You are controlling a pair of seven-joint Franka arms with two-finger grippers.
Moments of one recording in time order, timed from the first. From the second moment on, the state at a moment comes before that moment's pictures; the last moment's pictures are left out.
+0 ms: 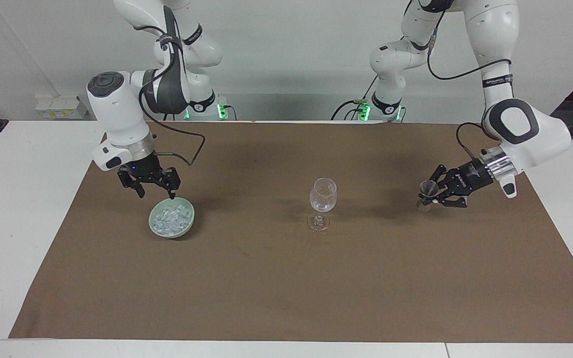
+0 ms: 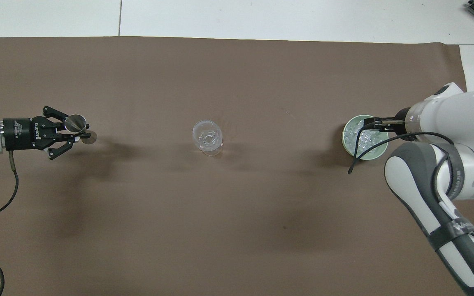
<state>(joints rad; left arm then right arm) 0.38 0.28 -0.13 -1.97 -1.01 1.88 -1.01 0.00 0.11 0.02 -2.02 0.00 2.31 0.08</state>
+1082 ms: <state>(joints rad) 0.47 0.40 -0.13 -1.97 -1.13 1.83 -0.80 0.00 0.17 0.01 -2.15 0.00 2.54 0.08</state>
